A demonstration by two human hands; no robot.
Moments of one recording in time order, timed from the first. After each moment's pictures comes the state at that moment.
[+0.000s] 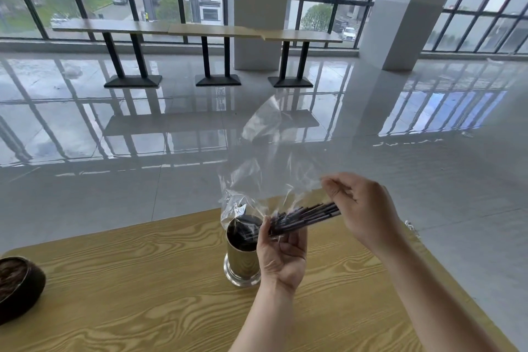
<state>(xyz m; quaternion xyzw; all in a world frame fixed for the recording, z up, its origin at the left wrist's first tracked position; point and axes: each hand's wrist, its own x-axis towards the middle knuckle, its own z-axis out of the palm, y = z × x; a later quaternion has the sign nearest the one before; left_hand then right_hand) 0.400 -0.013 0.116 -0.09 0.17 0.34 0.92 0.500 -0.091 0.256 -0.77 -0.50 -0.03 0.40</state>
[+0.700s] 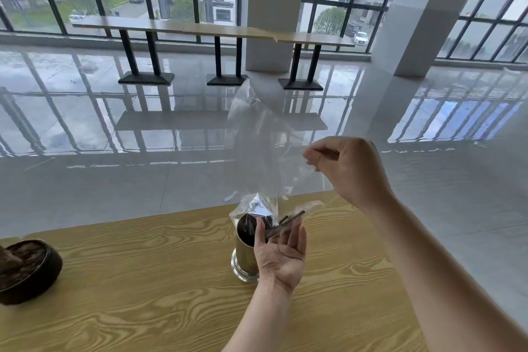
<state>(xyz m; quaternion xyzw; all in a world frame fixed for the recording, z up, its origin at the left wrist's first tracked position) 0.376 -0.010 0.120 -0.13 0.20 0.33 0.91 0.481 -0.041 0.305 -0.72 -0.56 -0.04 0.40</state>
